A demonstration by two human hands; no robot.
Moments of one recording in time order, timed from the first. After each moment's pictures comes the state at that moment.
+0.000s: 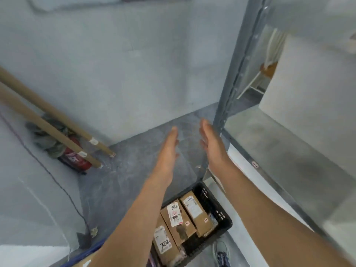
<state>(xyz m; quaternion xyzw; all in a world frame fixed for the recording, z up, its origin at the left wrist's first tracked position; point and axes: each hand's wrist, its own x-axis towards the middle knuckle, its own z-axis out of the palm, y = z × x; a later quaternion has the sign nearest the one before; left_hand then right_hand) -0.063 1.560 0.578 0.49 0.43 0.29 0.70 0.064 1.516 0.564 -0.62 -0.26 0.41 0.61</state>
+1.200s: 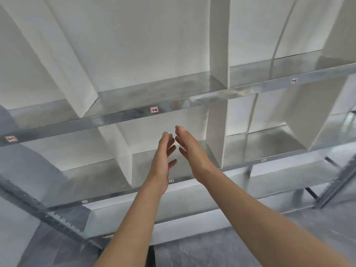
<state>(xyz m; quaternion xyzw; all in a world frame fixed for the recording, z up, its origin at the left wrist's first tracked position) 0.012 1.084 0.749 0.67 0.01 -0.09 0.74 0.010 0.979 0.739 -0.62 0.01 0.00 0.78</state>
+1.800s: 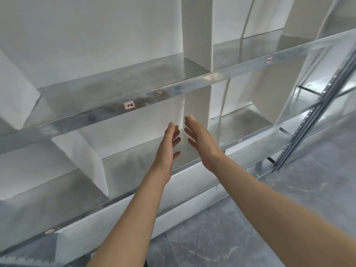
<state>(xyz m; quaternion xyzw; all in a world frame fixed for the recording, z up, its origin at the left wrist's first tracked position) 0.076 1.052 0.719 0.66 -0.06 -0.23 0.71 0.041 0.936 0.716 -0.64 0.14 -0.10 0.75</state>
